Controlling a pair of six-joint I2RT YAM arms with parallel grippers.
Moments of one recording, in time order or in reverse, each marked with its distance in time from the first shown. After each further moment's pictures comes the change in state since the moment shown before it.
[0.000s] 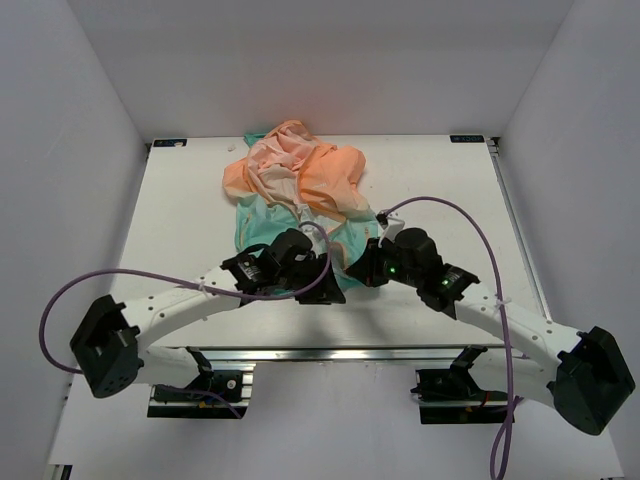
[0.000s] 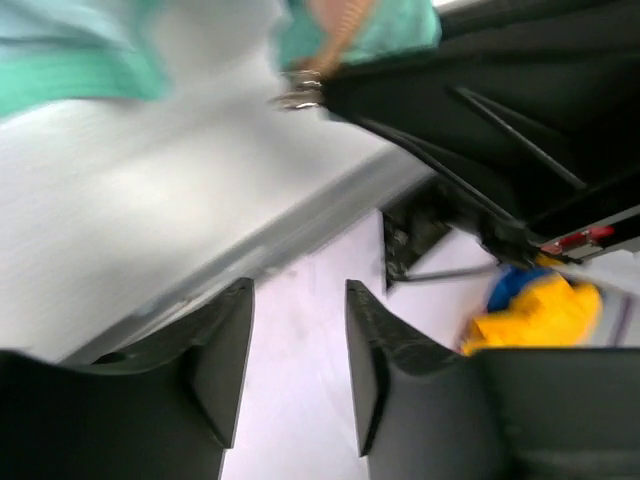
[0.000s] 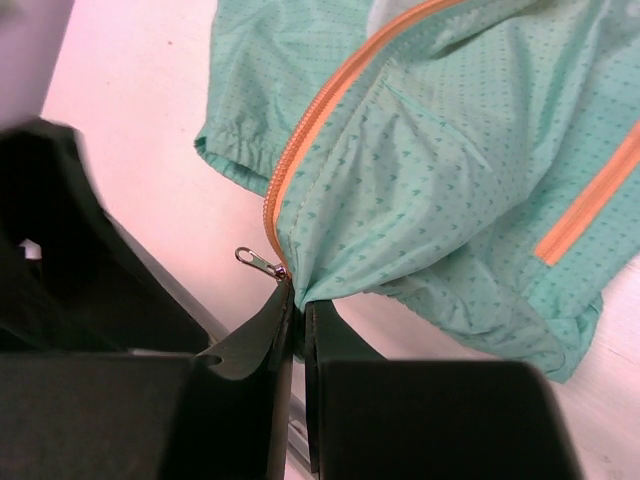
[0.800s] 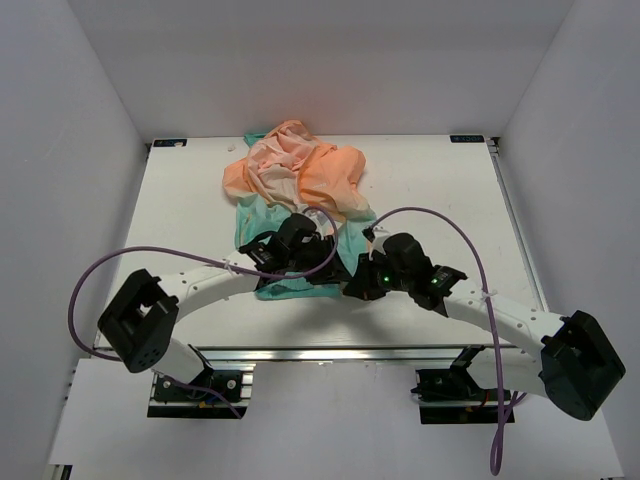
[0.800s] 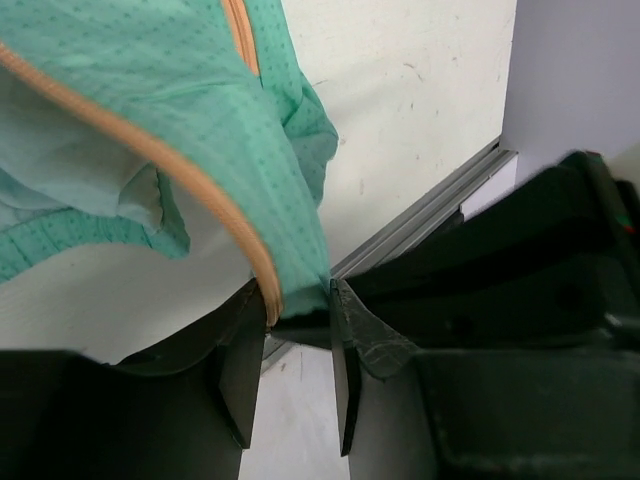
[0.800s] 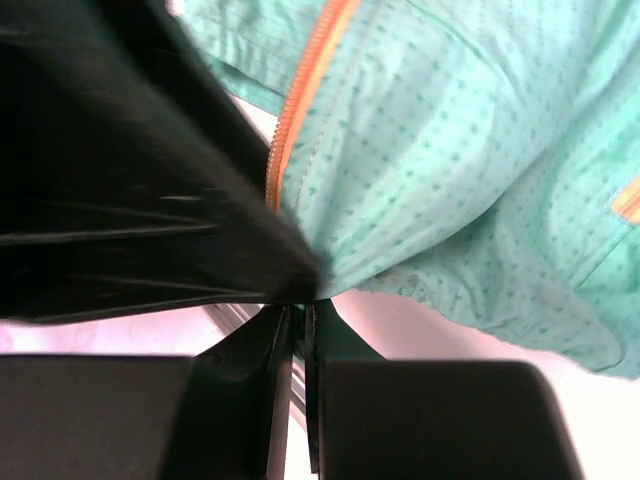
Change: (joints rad) left arm 0.100 0.188 0.042 0.202 0.039 -0.013; right arm 0.017 0.087 -0.015 -0.054 -0.109 -0.029
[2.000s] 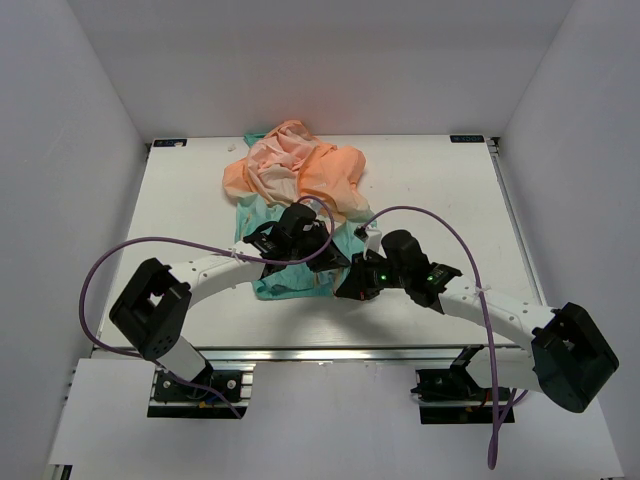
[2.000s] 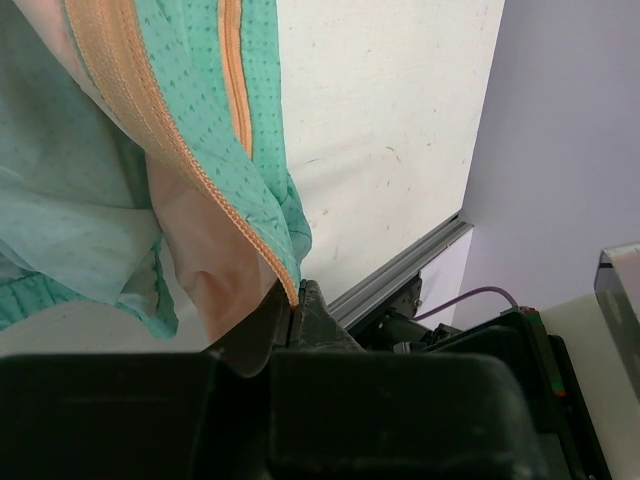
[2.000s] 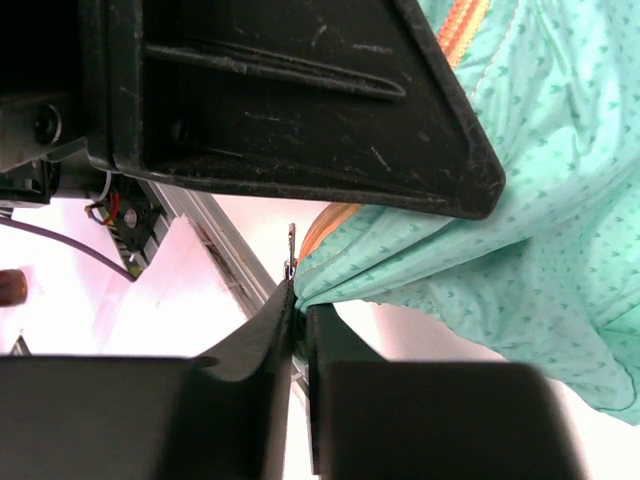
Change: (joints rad) left arm 0.053 0.078 0.062 0.042 -0.048 -0.129; right arm -0.005 0.051 0.003 0.077 -0.151 -0.033
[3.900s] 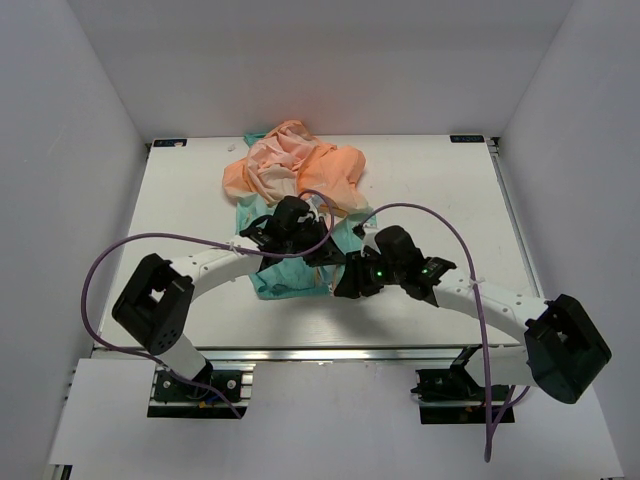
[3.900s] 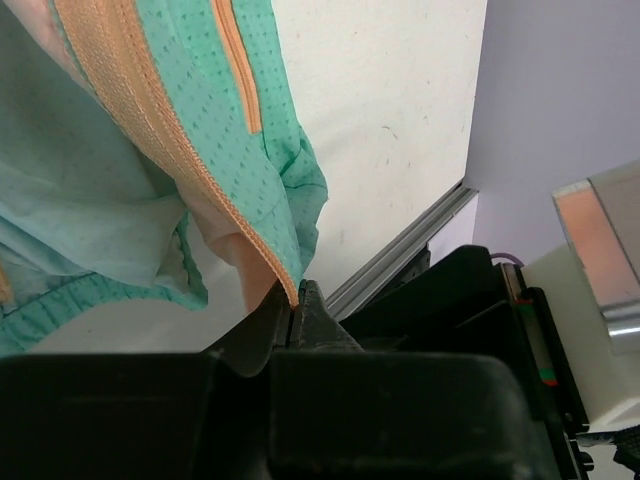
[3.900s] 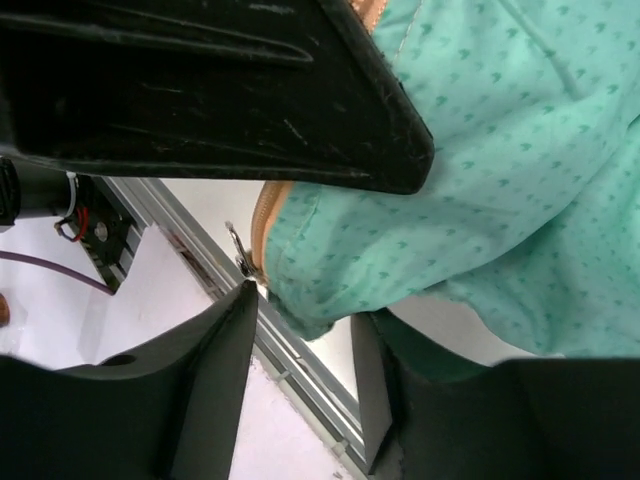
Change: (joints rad) left arm 0.064 0.028 0.021 0.008 0.139 0.121; right arm 0.000 0.056 0.069 -0.106 0.068 0.006
